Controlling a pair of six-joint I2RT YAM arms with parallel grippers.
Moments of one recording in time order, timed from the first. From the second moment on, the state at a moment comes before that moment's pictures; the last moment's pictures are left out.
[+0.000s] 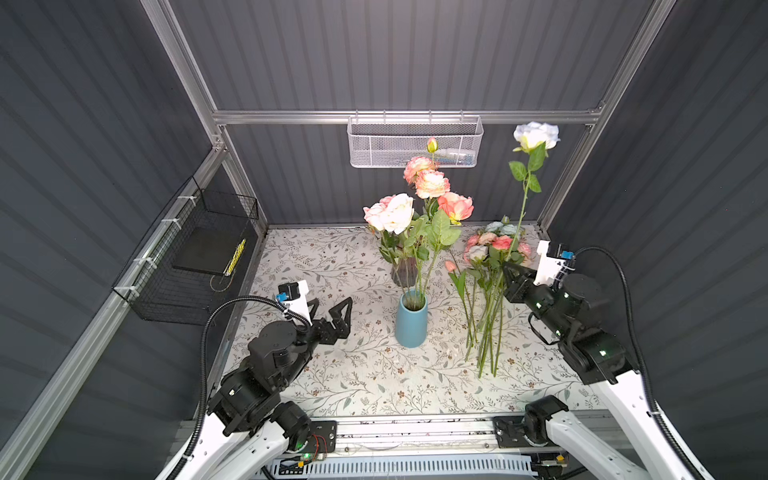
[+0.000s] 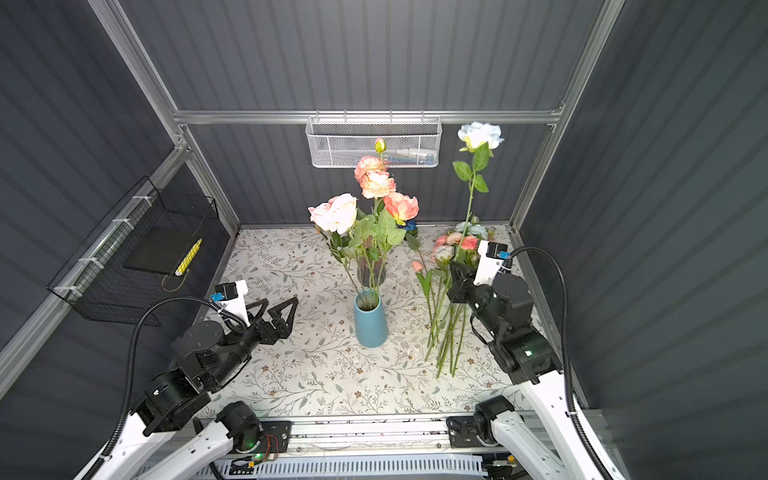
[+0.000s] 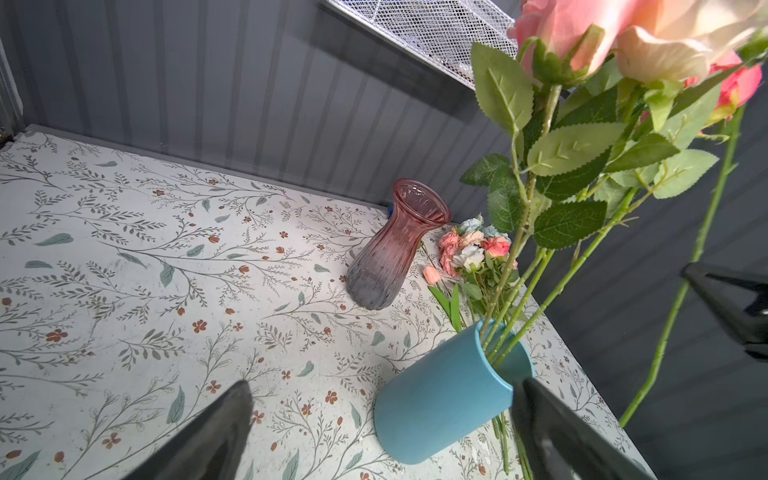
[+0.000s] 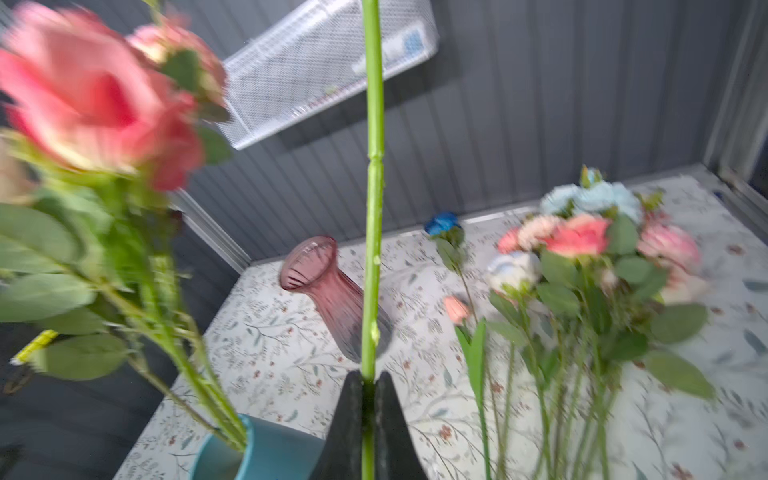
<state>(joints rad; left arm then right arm) -0.72 0.50 0.76 -0.48 -0.27 -0.51 0.36 0.73 0.93 -0.30 -0.02 0.44</state>
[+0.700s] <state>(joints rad) -0.72 0.52 0.79 -0.49 -0.27 -0.51 0.95 1.17 1.14 0.33 0.15 0.04</state>
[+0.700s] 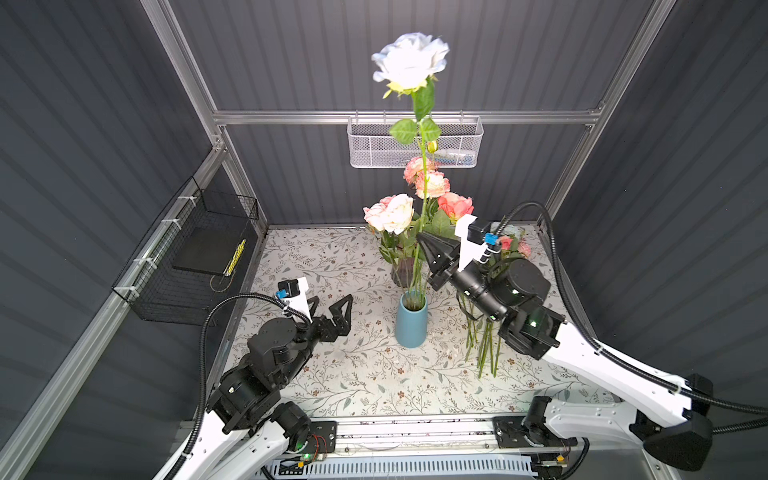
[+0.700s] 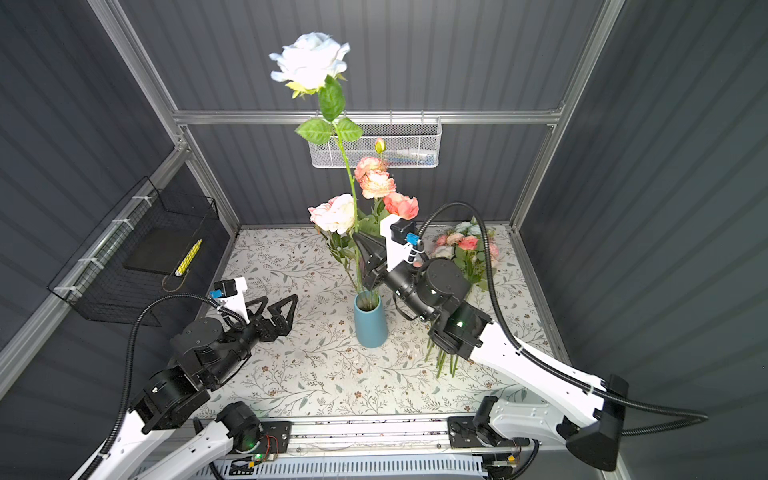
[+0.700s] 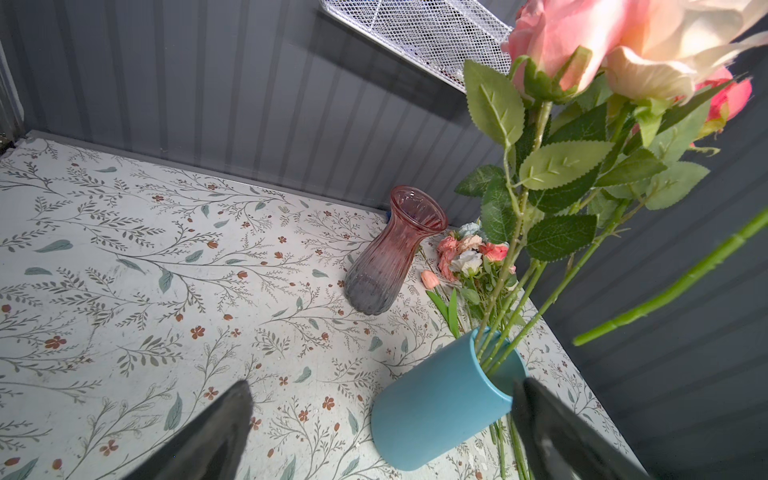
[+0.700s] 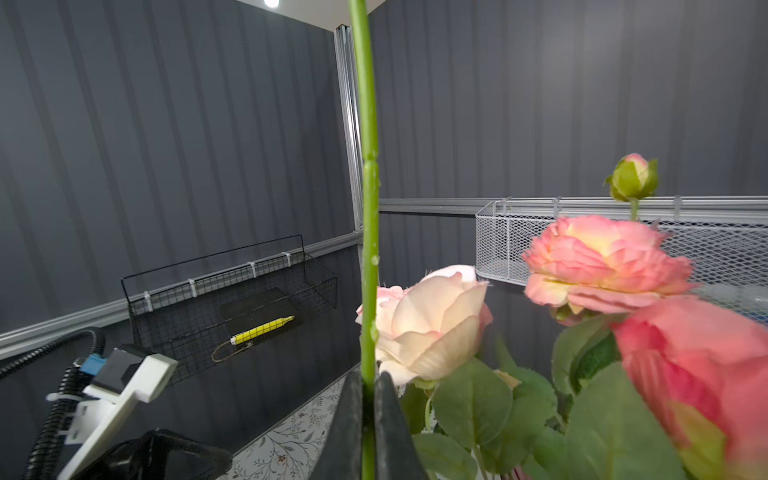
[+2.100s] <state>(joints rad) -0.72 0.53 0.76 -0.45 -0.23 -0.51 0.70 0.82 0.60 -0.14 0.28 0.49</state>
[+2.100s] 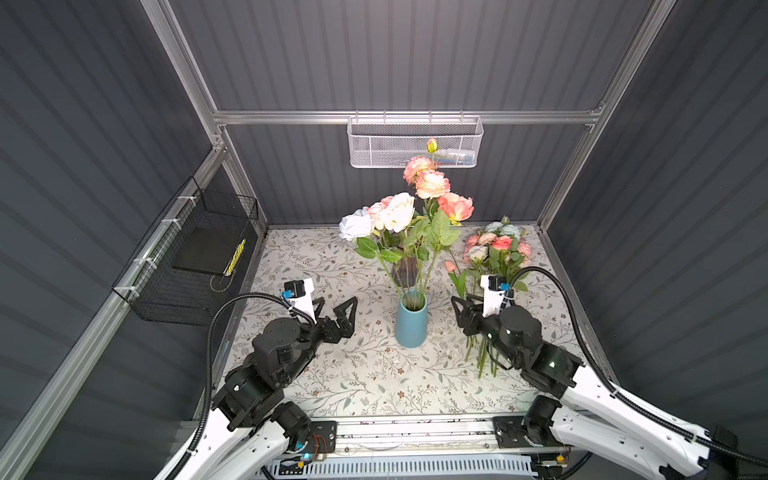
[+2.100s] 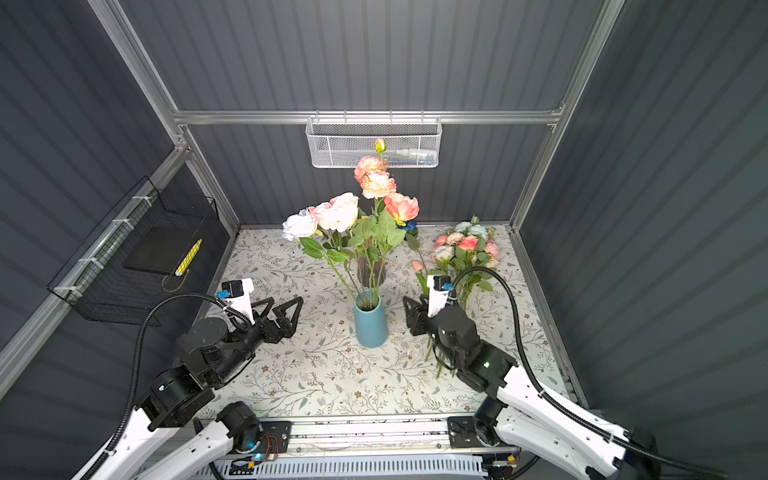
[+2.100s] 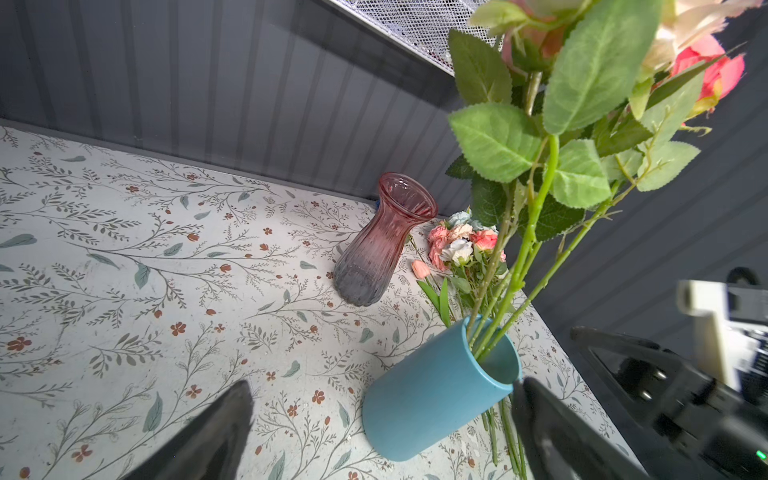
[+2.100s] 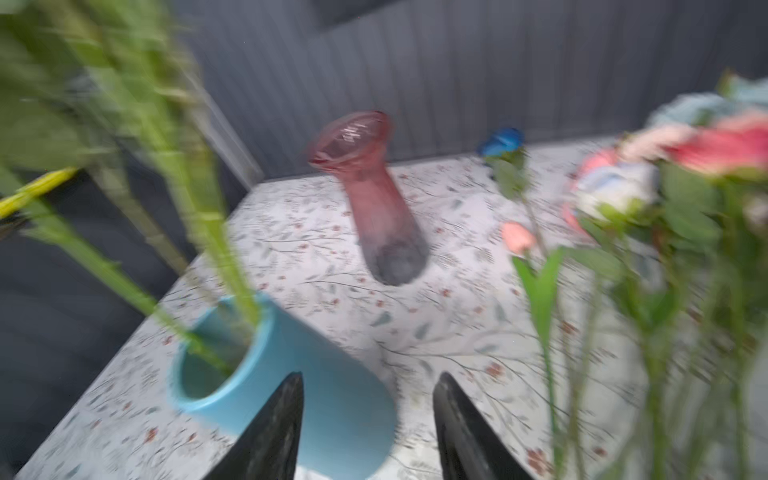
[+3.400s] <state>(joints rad) -0.72 0.47 0.74 -0.49 -0.24 -0.51 0.19 1.86 1.23 -0.56 0.16 0.38</state>
